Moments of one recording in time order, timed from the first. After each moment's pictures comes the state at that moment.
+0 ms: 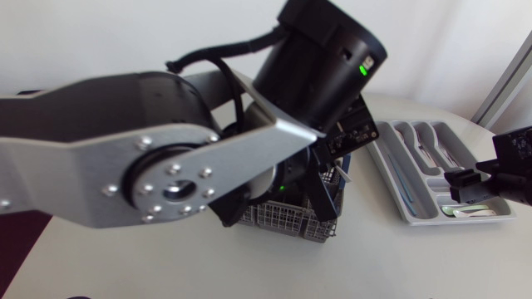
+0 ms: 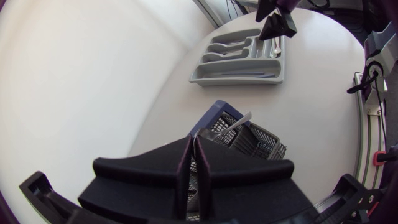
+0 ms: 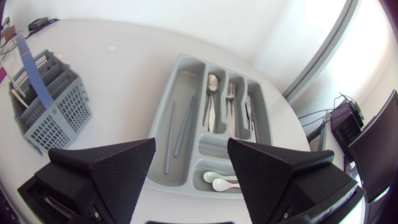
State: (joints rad) left arm -1.10 1.58 1.29 -0.32 -0.45 0.50; right arm -0.38 0.98 0.62 -0.33 -0.24 -0.53
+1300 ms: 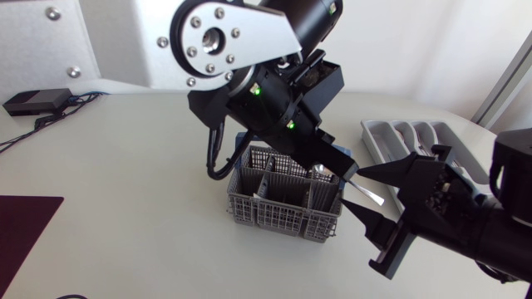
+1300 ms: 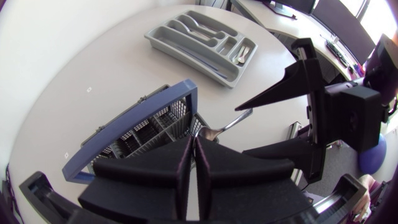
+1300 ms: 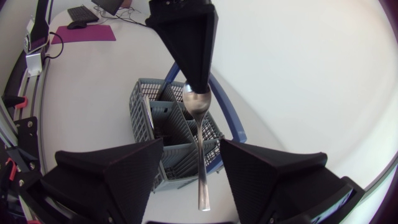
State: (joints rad) left arm -0.91 1.74 1.61 -0.77 0.10 0.00; right arm 0.66 0.69 0.53 -0.32 0.04 -0.50
